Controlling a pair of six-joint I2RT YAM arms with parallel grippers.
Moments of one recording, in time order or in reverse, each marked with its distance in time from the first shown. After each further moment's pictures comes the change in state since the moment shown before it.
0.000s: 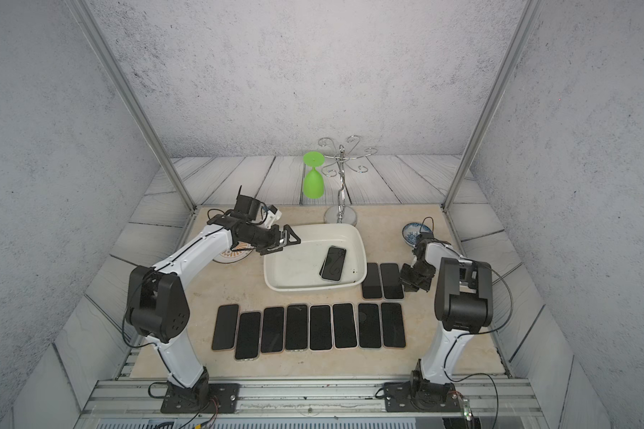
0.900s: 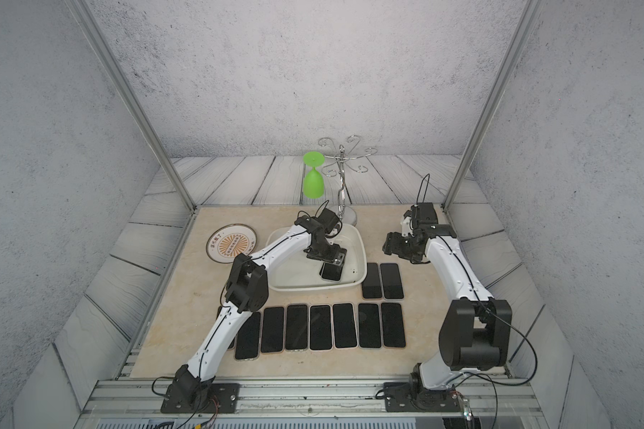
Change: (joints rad) left arm -0.351 0.784 0.902 -0.399 -0.443 0.137; right arm 0.130 -0.309 0.153 0.013 -0.103 -0.054
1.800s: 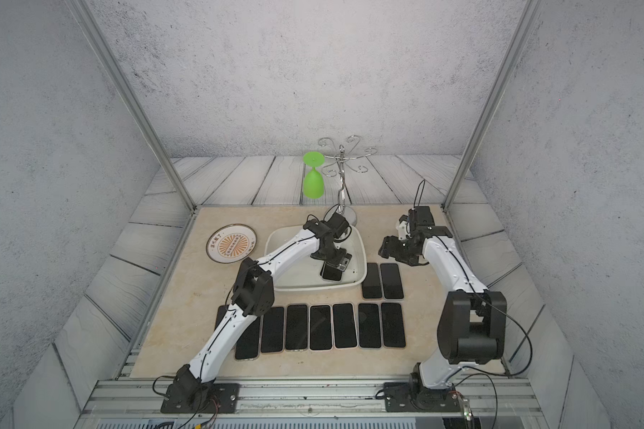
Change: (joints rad) left arm -0.062 0.014 0.055 -0.039 -0.145 0.062; right arm 0.000 0.044 -0.029 0.020 -0.069 -0.021
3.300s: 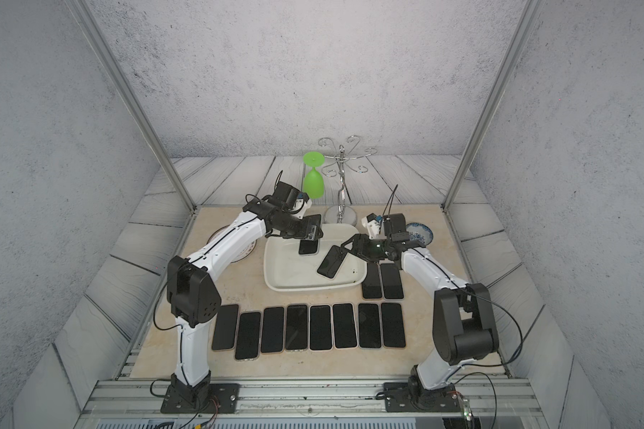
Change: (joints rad) left arm 0.201 -0.568 -0.534 0.268 0.282 -0.116; right arm 0.211 0.012 -0.183 0.579 -0.419 0.338
